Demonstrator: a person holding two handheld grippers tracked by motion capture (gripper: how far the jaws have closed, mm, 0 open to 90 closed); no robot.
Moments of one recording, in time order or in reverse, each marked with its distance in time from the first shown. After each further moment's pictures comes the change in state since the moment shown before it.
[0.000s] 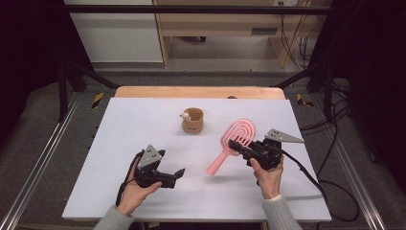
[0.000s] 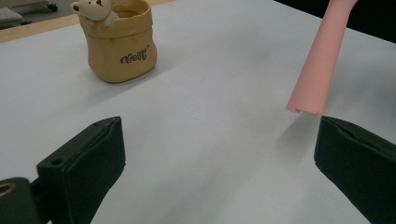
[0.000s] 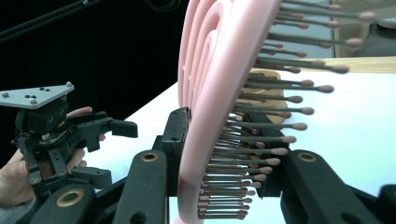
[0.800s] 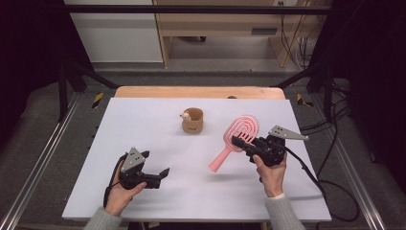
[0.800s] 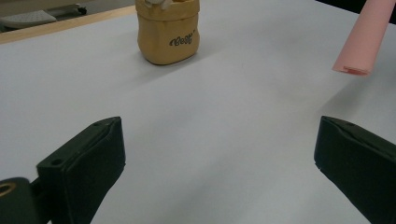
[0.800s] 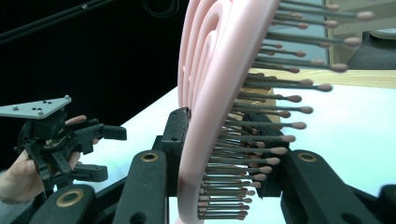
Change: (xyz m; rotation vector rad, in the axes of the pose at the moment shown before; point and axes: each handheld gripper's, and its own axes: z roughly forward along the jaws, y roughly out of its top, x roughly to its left) left arm 0.028 -0.025 -0.022 -0.022 0.078 -0.009; right arm -0.003 0.011 -0.005 -0.017 -0.008 -0.019
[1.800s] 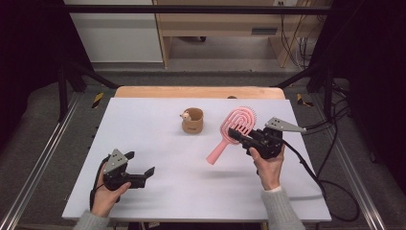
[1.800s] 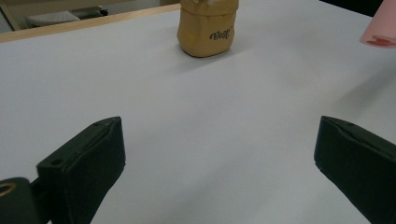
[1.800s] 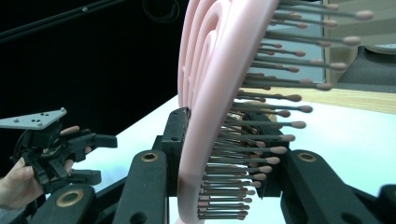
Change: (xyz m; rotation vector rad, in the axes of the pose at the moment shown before) left arm 0.029 -0.018 -0.024 -0.026 0.052 -0.038; right arm 0.010 0.023 0.010 -0.015 -0.011 -0.039
